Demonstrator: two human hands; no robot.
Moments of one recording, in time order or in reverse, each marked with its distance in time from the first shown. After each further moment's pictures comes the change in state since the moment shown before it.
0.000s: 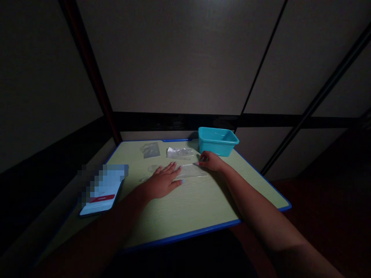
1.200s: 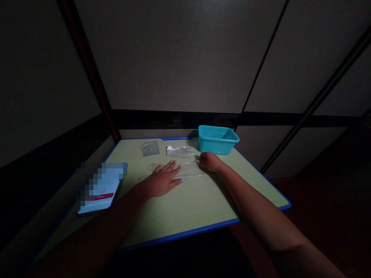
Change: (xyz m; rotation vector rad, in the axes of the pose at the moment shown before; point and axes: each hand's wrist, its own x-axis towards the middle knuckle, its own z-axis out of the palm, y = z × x) left_hand 0.001 -0.001 0.002 0.012 0.003 0.001; right_hand -0.006 -0.016 -0.002 -0.093 -0.064 0.015
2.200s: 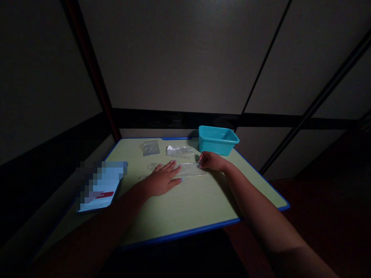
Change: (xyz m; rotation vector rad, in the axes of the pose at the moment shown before) left_hand 0.000 -0.002 0.000 -0.012 -0.001 0.002; right_hand 0.001 0.015 -0.001 0.582 -0.182 0.019
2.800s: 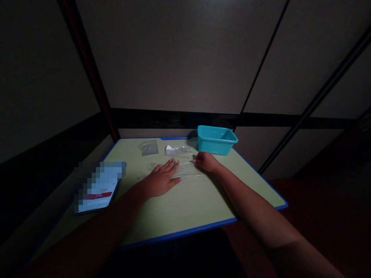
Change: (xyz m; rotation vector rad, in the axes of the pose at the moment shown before) left_hand 0.001 0.003 0.003 0.037 0.066 -0.002; right_hand 0.008 -0.009 0.018 -0.475 0.203 -0.016
